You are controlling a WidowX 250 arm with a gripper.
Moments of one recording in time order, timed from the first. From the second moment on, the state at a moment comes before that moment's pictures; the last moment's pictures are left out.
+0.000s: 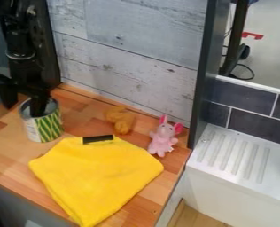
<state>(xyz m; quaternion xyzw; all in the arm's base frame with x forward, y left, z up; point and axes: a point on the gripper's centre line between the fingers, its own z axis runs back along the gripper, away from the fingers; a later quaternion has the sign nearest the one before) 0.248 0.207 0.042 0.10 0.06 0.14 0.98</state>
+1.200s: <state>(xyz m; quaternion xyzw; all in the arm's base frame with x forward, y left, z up) 0.204 0.177 0.142 0.10 -0.03 0.15 0.98</state>
